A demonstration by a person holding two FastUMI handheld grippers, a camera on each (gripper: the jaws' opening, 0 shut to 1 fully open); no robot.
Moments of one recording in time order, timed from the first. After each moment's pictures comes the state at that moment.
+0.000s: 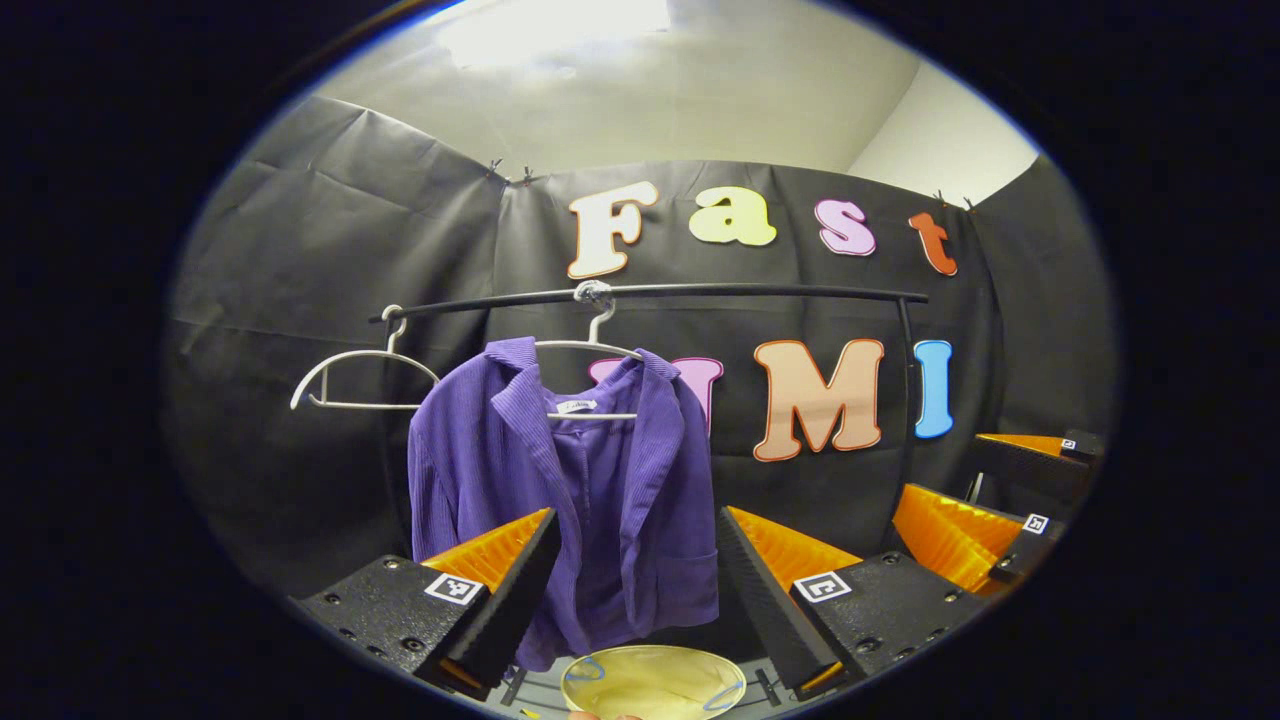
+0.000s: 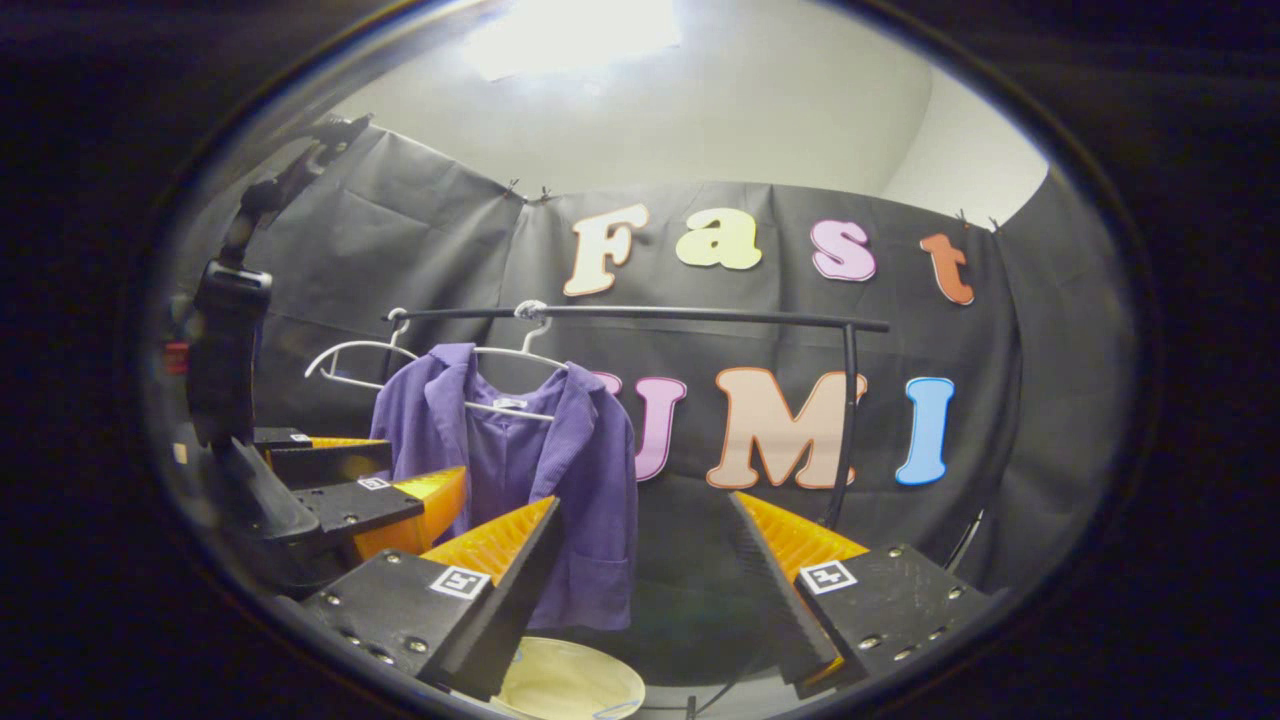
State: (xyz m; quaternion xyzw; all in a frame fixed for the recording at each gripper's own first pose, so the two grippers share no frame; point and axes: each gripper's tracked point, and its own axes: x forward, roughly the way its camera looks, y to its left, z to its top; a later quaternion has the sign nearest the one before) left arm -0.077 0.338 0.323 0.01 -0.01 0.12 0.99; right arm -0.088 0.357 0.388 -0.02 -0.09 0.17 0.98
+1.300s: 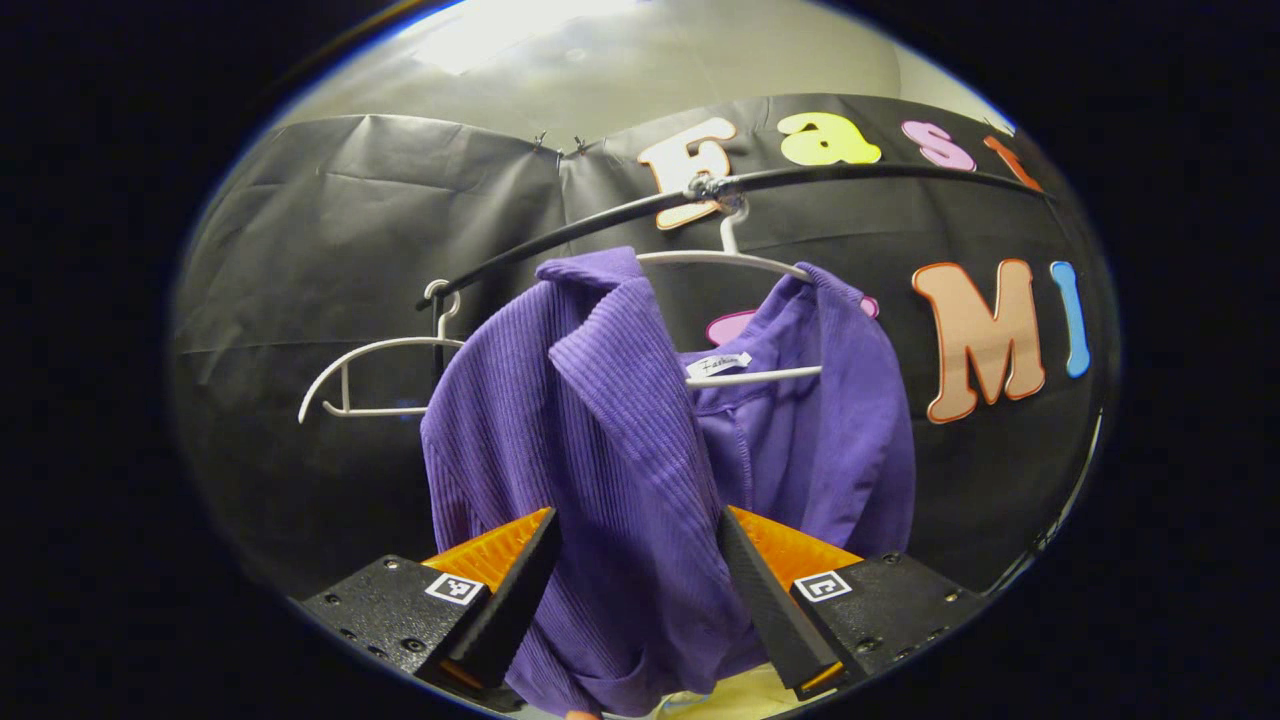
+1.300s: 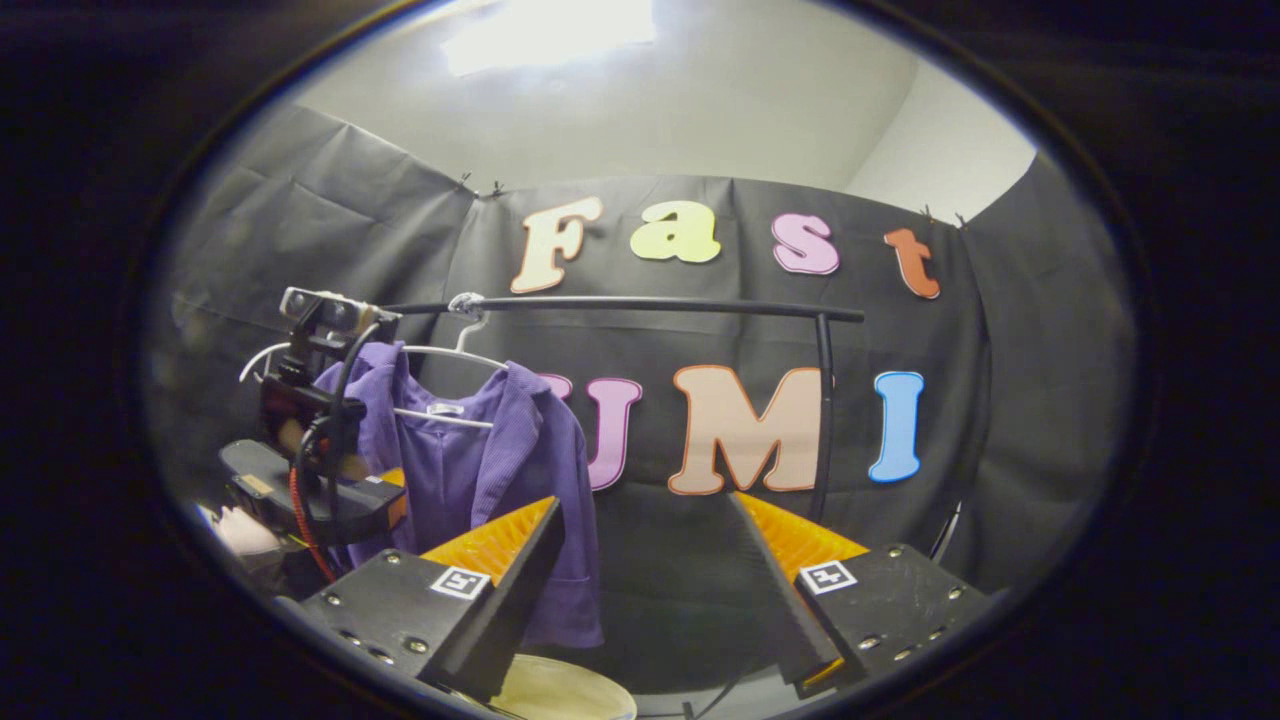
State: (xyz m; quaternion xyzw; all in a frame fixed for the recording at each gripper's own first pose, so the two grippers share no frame) left arm 0.038 0.497 0.279 0.09 0.04 0.28 0.95; right arm -0.025 0.361 0.391 -0.01 -0.09 0.10 0.99
